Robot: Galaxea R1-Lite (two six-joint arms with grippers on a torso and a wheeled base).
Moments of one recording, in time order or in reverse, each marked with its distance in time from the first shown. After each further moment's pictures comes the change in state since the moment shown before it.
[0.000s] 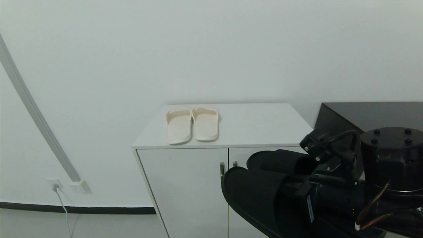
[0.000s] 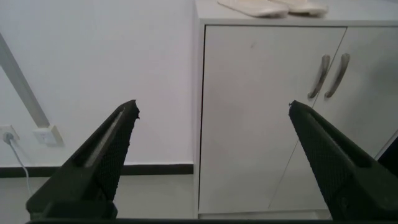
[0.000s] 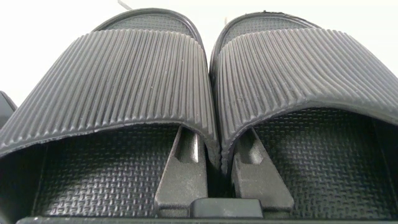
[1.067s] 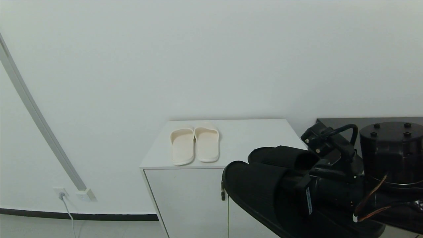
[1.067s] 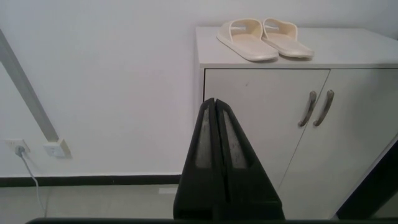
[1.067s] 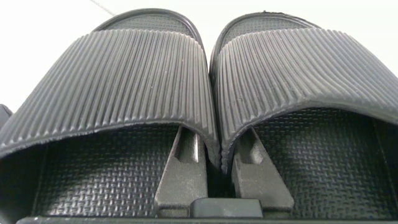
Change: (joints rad) left arm 0.000 0.000 0.000 -0.001 0.002 0.002; right arm -0.014 0.005 -0.023 0.003 -0.002 0.029
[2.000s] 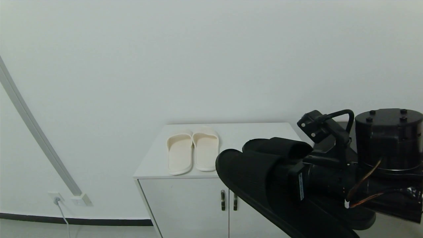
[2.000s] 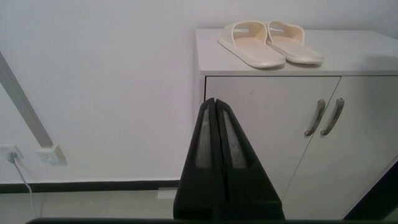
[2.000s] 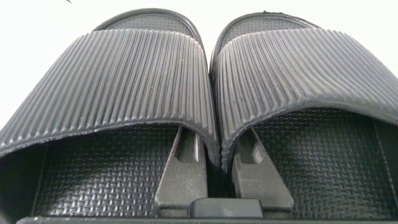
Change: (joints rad) left arm -0.001 0.000 0.000 0.001 0.000 -0.001; right arm 0.000 0.024 -0.077 0.004 0.001 0.047
